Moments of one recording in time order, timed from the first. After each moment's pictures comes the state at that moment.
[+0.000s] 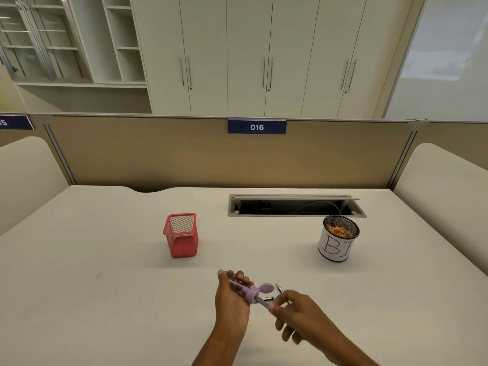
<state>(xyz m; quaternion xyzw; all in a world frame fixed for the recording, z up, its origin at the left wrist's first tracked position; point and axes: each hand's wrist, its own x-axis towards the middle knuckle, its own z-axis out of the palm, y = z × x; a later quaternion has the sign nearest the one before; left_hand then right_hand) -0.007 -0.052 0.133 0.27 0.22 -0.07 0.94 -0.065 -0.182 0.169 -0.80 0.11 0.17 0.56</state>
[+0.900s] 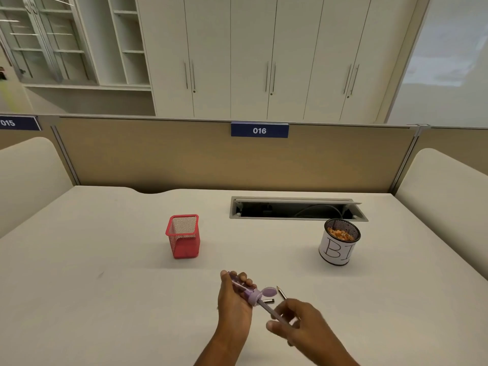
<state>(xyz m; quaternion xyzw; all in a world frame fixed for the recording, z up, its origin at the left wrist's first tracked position) -0.012 -0.055 0.135 0.27 0.21 -0.06 0.94 -0.070 -0.183 0.146 -0.86 0.03 0.07 0.51</state>
